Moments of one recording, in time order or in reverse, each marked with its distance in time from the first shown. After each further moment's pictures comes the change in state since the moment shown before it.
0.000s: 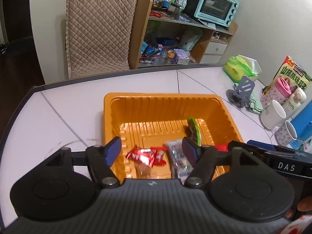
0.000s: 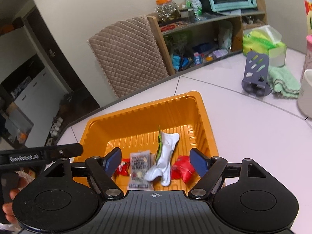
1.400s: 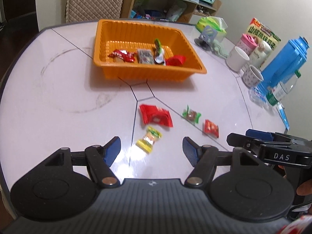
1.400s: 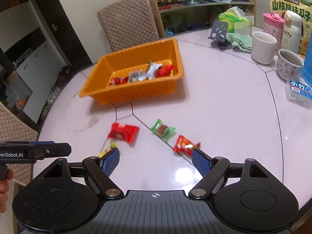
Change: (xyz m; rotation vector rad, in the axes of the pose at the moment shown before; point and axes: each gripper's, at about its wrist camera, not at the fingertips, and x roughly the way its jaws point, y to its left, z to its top) left arm -0.126 -0.054 -0.179 -0.023 0.130 -0.061; right arm -0.154 -0.006 -0.154 -0.063 0.130 -0.057
